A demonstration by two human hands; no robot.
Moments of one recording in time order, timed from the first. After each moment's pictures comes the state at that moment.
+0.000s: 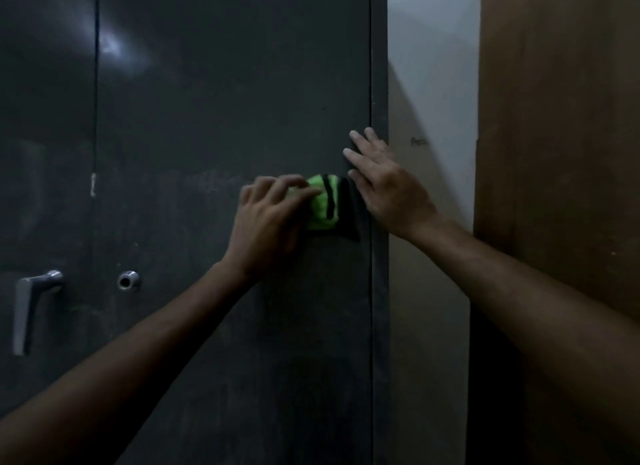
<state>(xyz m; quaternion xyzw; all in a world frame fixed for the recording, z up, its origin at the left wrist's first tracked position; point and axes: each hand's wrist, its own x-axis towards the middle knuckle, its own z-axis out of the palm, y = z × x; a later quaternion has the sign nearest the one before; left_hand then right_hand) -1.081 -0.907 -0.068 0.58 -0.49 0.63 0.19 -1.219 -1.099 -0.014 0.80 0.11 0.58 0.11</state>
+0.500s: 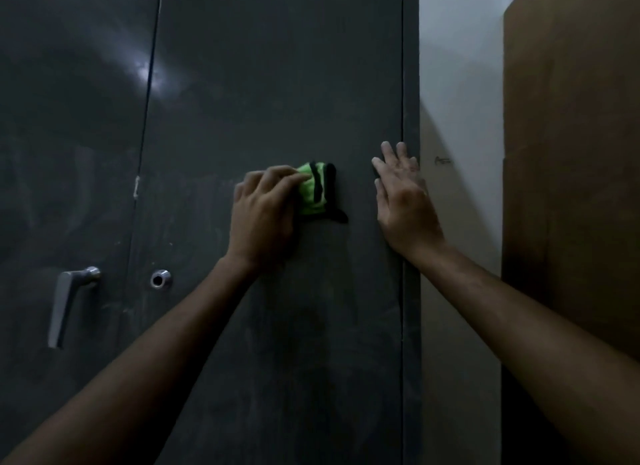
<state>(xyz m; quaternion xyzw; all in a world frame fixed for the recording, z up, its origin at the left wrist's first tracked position) -1.065 -0.874 -0.061 0.59 -0.39 0.64 0.29 -1.188 -1.079 -0.037 0.74 0.06 0.67 0.05</state>
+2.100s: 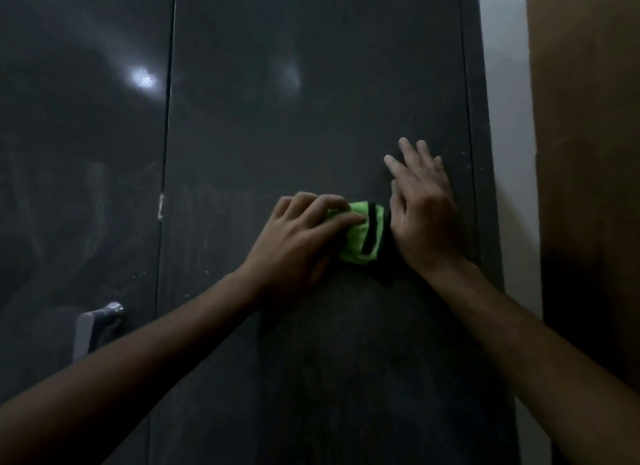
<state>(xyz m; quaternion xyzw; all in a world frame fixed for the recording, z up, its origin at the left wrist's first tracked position) -1.009 -0.836 -0.051 0.52 -0.55 0.64 0.11 -1.136 -1.018 -0.032 0.70 0.02 0.71 0.05</state>
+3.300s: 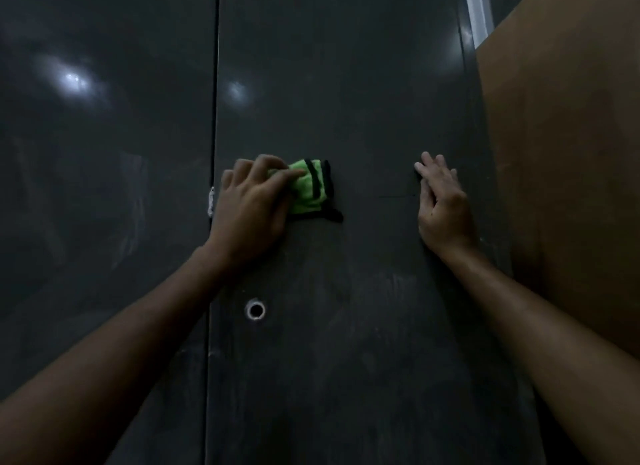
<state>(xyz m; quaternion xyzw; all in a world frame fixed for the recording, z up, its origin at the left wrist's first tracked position) -0.935 -0.739 -0.024 0.55 -0.47 0.64 0.26 -1.117 -0.997 -0.031 0.67 -0.05 0.74 0.02</state>
